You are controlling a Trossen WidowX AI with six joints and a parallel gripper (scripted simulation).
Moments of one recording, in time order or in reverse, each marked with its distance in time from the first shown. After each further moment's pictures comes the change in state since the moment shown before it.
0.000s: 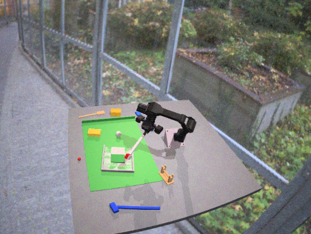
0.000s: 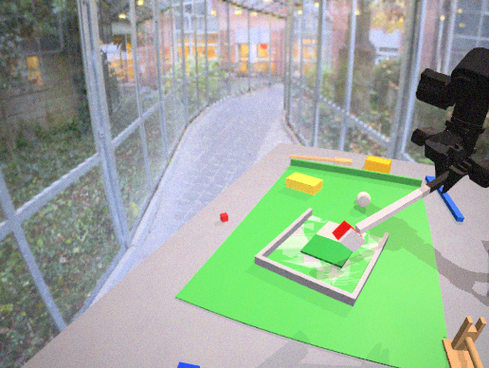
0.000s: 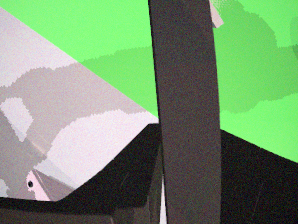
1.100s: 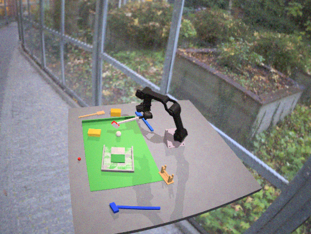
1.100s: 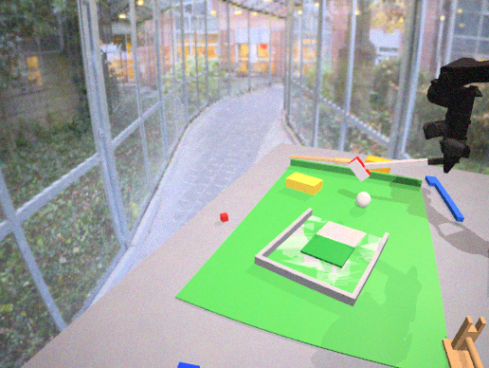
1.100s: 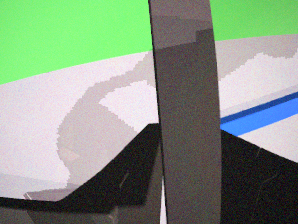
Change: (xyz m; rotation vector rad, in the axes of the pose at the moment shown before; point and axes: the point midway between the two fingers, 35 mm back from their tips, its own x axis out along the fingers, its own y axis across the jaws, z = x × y) arm 0.040 -0.106 -0.164 0.863 0.042 0.128
